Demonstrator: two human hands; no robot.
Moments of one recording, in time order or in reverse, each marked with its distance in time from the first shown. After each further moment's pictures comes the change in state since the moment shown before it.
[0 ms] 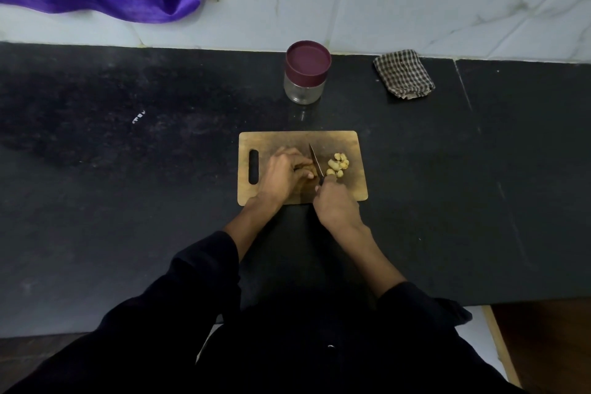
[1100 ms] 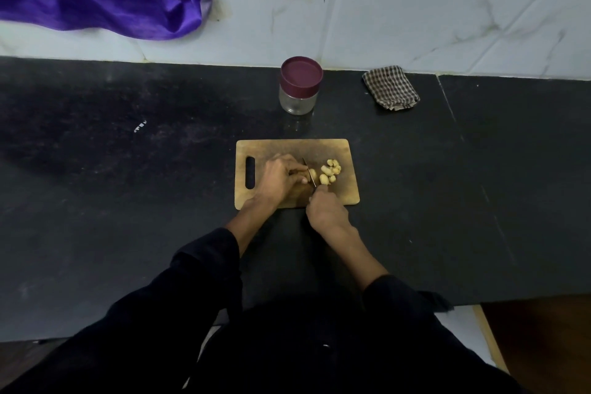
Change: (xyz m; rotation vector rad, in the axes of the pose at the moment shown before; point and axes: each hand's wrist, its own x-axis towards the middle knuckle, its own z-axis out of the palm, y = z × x) left_hand 0.000 0.006 -0.003 -0.057 -0.013 -0.022; right_hand -0.004 -0.001 0.007 -0.019 -0.071 0.105
